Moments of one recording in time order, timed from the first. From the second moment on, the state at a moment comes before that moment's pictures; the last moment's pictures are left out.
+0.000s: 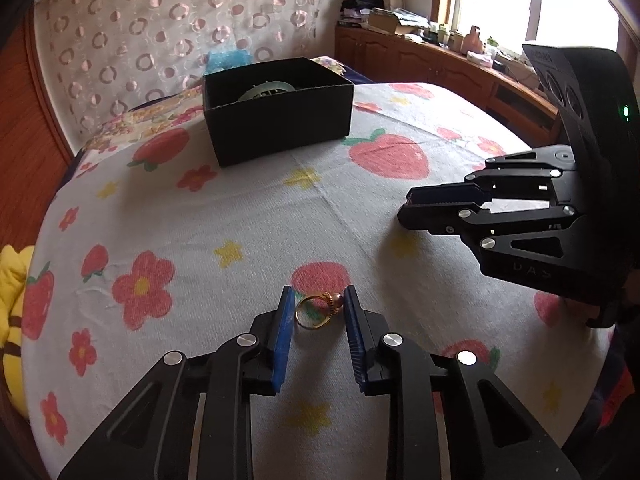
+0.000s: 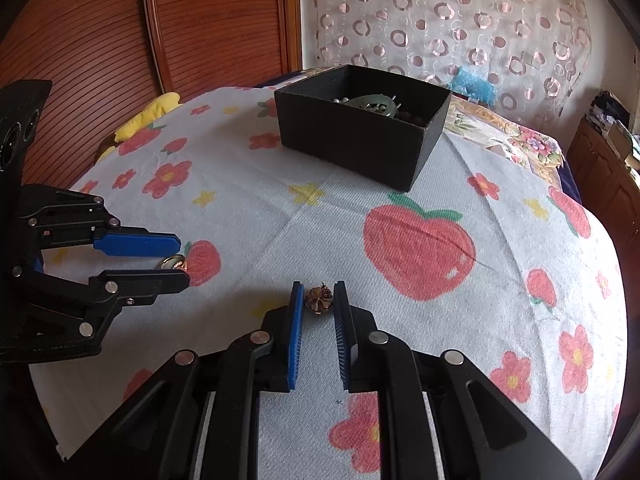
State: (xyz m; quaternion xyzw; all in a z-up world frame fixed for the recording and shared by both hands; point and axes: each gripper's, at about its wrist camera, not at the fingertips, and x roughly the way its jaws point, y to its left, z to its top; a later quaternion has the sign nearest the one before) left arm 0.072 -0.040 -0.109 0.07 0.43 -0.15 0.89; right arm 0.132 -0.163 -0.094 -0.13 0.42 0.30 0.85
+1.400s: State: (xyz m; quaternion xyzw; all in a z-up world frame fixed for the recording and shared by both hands) left arm 0.178 -0.013 -0.047 0.06 0.36 -0.11 0.92; right arm 0.259 -0.157 -0.048 -0.04 0.39 0.28 0.88
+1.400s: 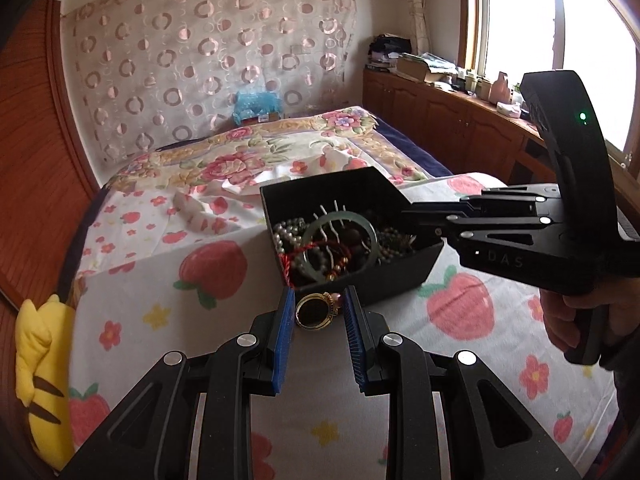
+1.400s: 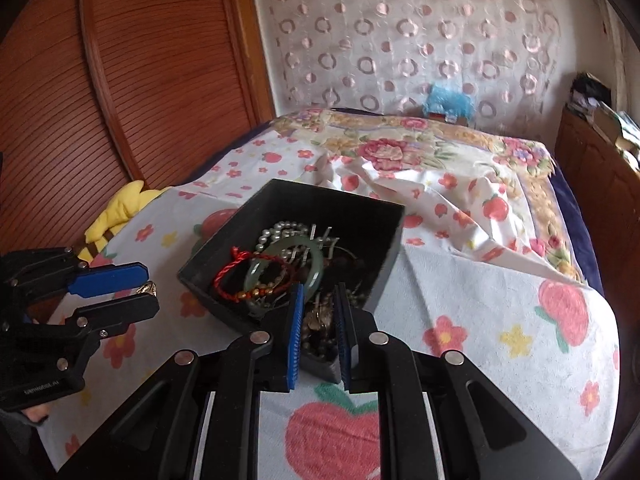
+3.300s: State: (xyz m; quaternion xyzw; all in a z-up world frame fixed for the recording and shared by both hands) left arm 0.098 -0.002 -0.016 0.02 0.31 -0.01 0.95; right arm 0.132 -0.213 0.014 0.00 0.28 0.16 0.95
